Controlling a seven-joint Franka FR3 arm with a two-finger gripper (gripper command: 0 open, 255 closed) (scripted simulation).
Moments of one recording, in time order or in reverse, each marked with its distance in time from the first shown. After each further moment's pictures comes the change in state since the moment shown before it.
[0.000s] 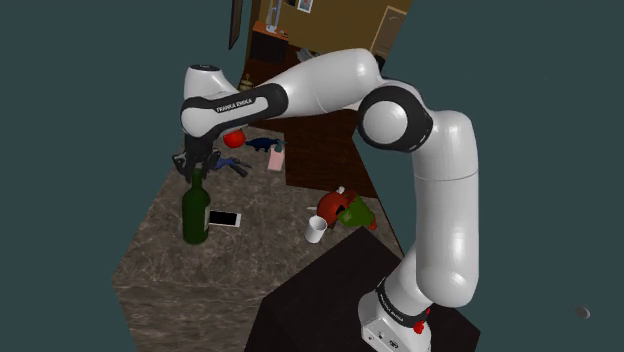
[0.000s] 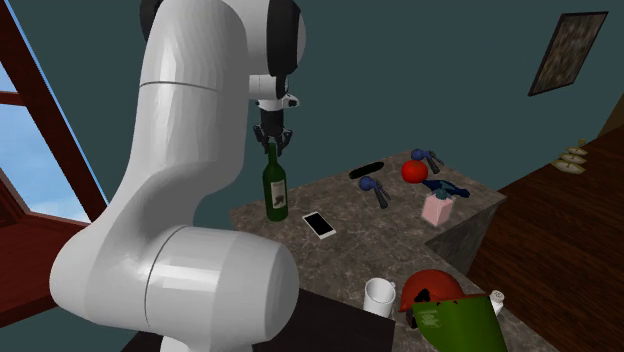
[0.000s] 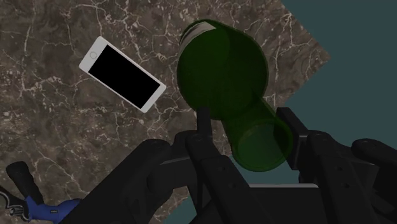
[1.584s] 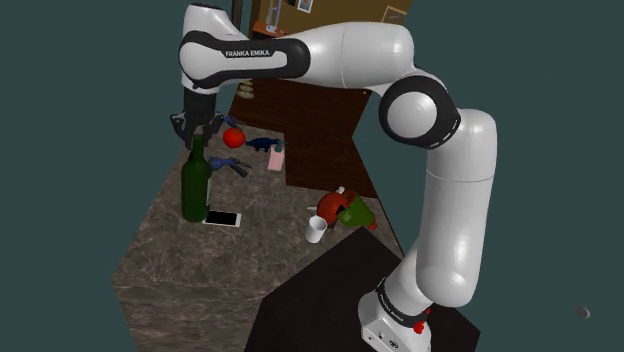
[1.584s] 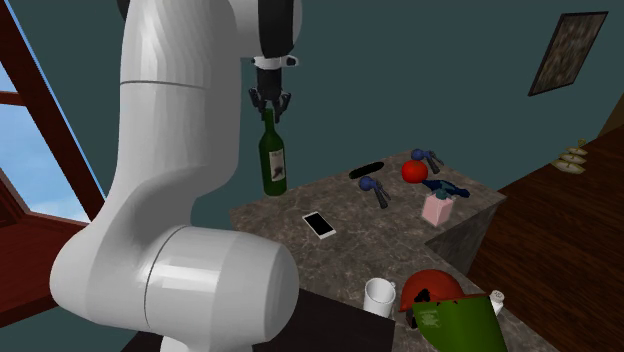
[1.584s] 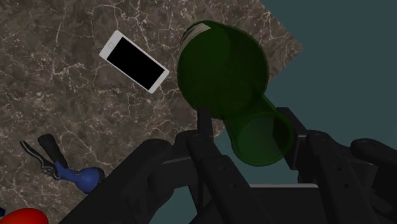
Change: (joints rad) arm -0.005 -0.124 0.010 0.136 0.016 -0.260 0.000
